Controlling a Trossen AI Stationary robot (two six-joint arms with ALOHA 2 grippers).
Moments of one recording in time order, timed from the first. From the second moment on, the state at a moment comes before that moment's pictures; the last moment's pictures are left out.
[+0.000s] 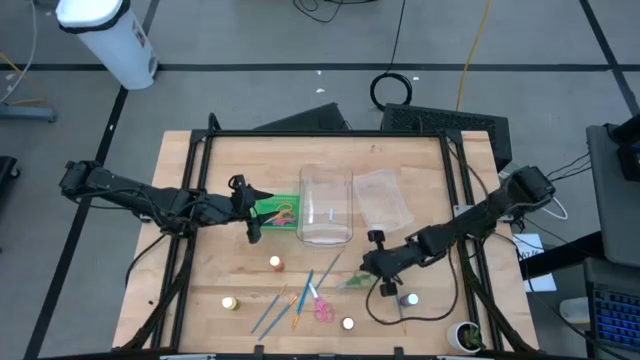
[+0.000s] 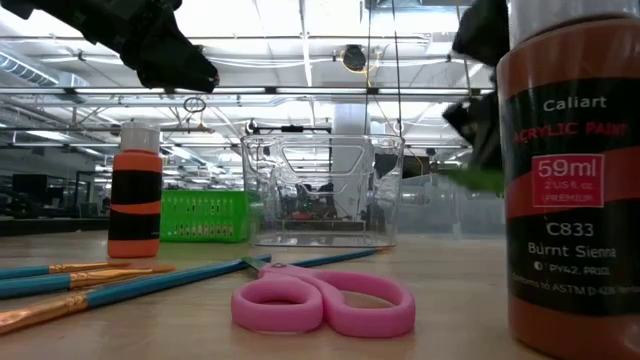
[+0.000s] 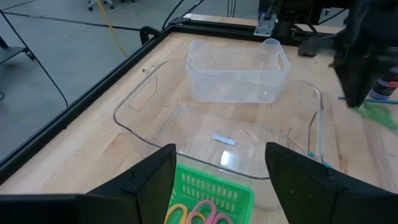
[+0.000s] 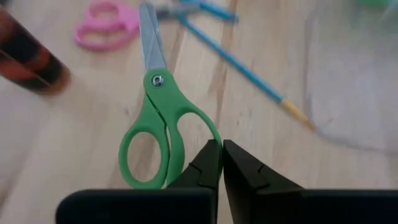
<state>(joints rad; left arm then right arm) -0.21 0.91 0.57 -0.10 -0.50 -0.22 0.45 1.50 0.73 -0.02 0.20 0.18</state>
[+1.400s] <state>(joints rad) -0.21 1.32 0.61 0.94 -0.50 0.00 0.29 1.42 0.73 0.67 0.95 -0.52</state>
